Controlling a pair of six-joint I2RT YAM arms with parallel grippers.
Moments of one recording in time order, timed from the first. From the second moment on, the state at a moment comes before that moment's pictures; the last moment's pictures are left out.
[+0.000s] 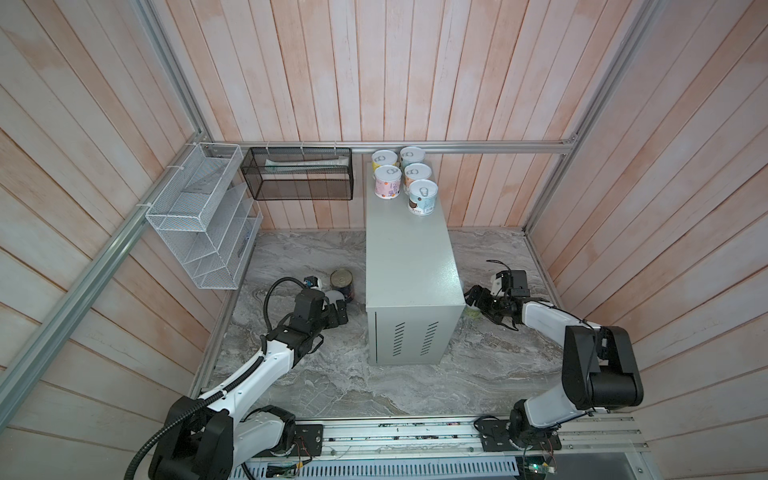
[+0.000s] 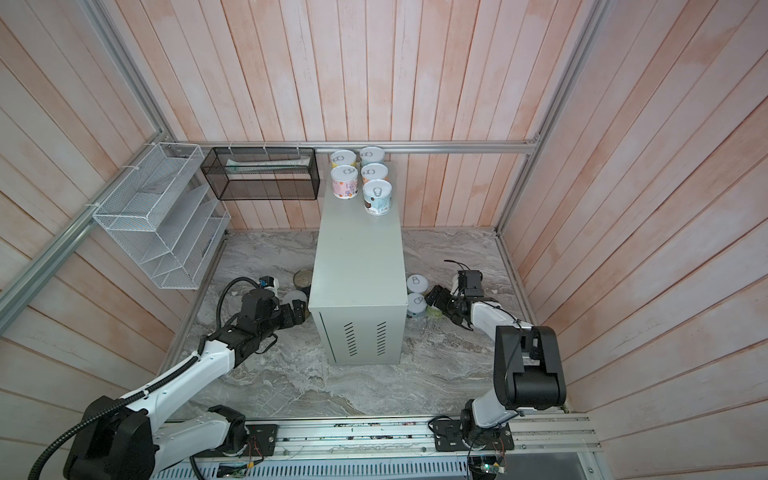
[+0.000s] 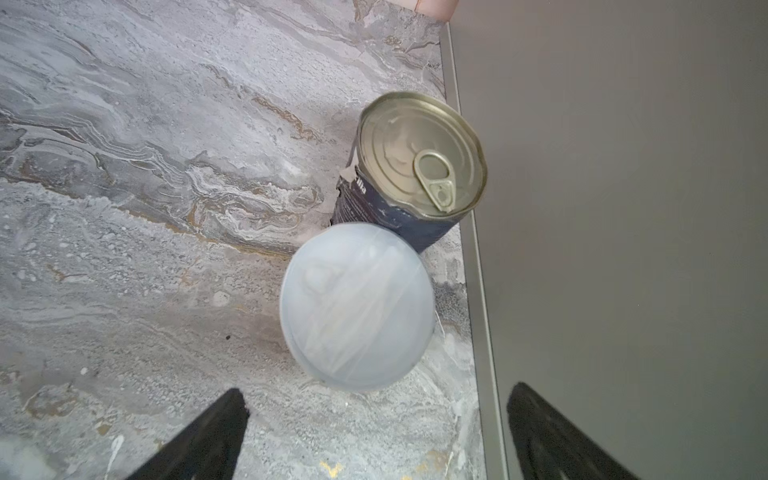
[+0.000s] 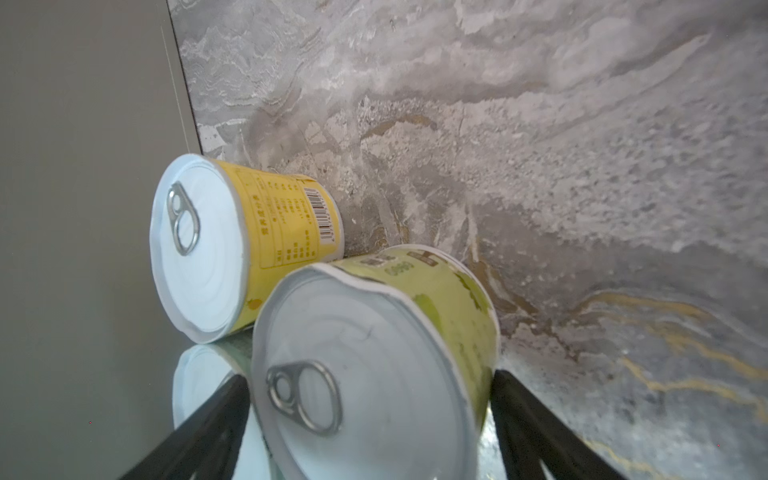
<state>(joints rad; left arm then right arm) -0.35 1.15 0.61 -0.14 -0.08 -0.44 0.02 1.55 0.79 -0.19 -0.34 0.57</state>
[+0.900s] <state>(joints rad) -0.35 1.17 0.61 -0.14 -0.08 -0.44 0.02 1.61 0.87 -0.26 -0.10 0.52</state>
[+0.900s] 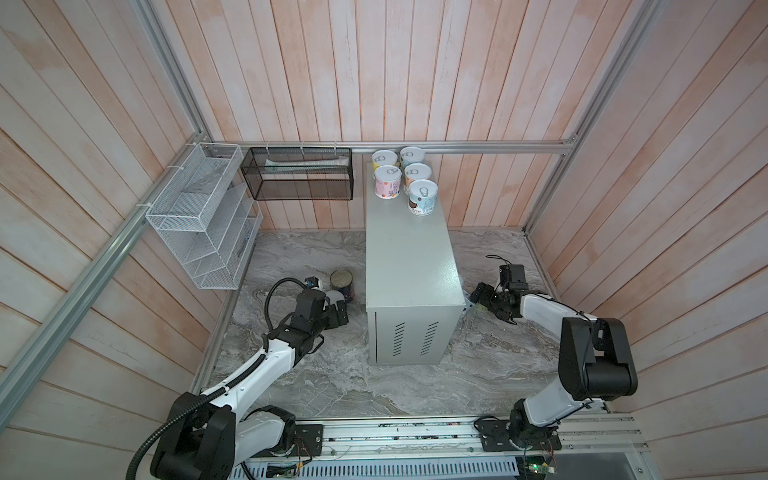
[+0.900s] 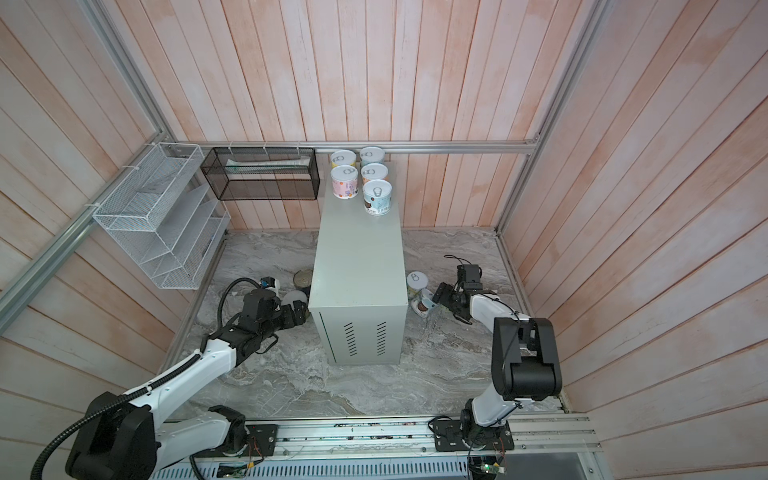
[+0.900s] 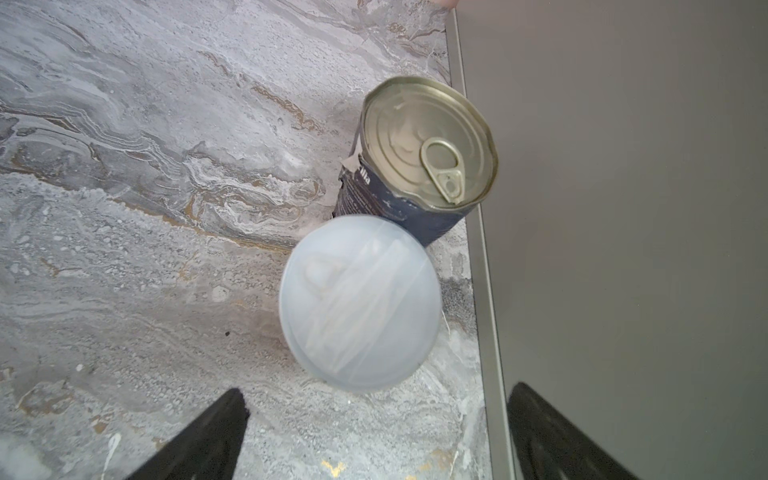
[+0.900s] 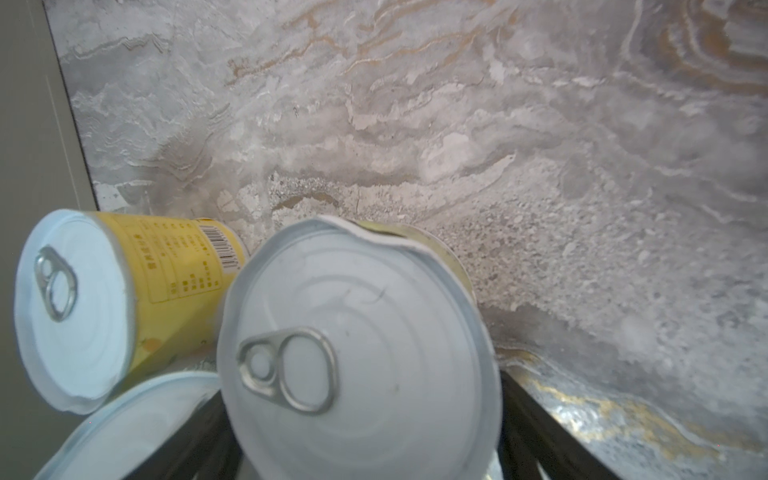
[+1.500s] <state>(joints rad) -0.35 1.18 0.61 -0.14 -0.08 -0.44 0.15 1.49 0.90 -0.37 -0.06 0.51</state>
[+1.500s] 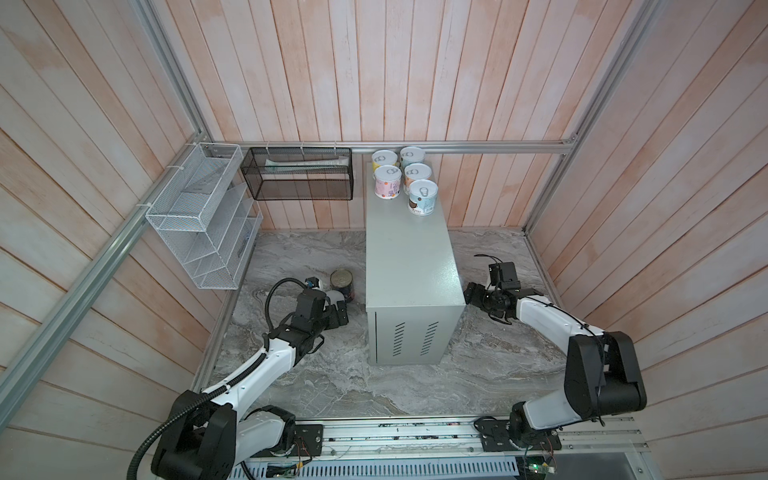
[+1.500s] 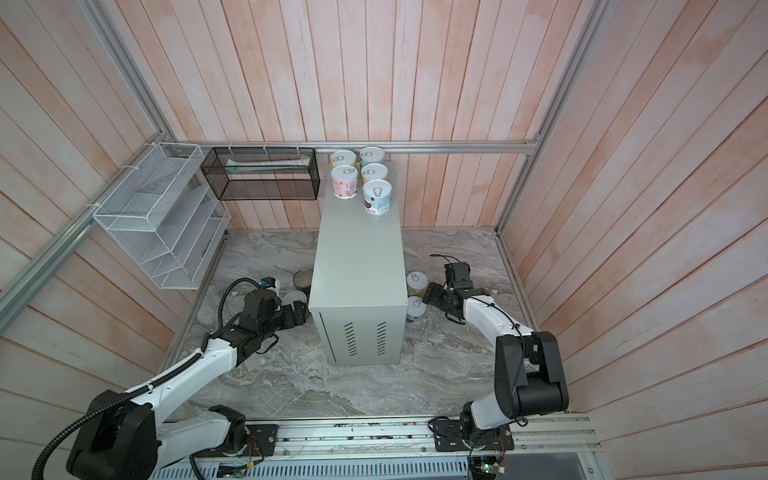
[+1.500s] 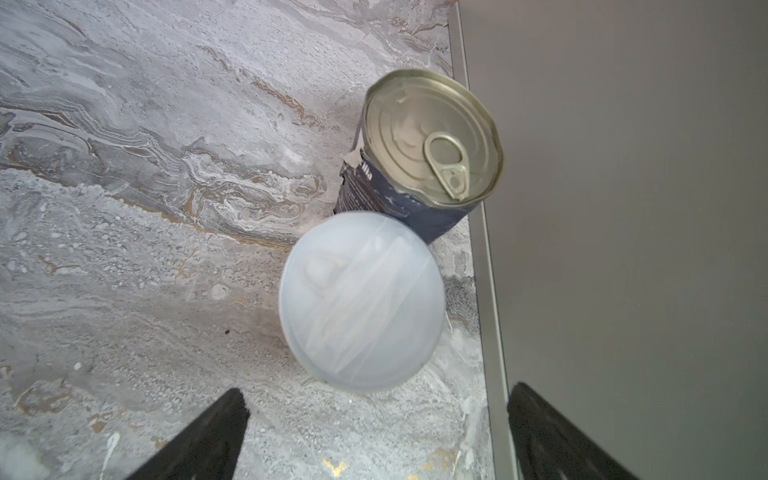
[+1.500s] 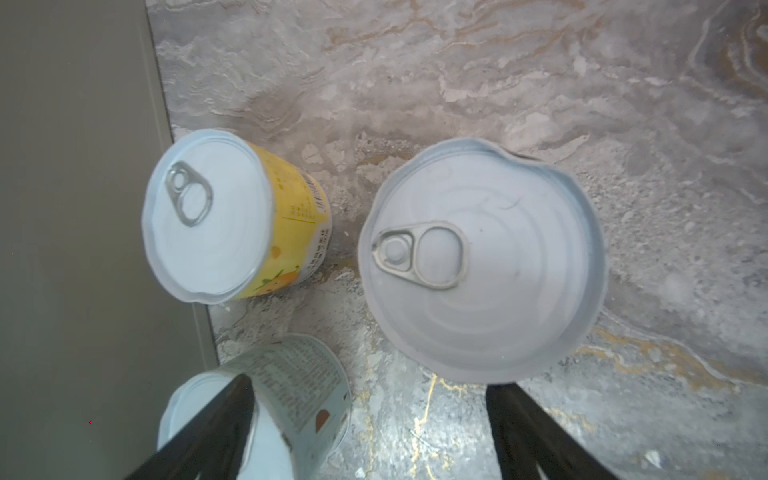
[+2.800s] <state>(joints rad) -0.35 1.18 0.59 -0.10 -0.06 -0.44 0.08 1.71 0.99 -0.33 0.08 0.41</state>
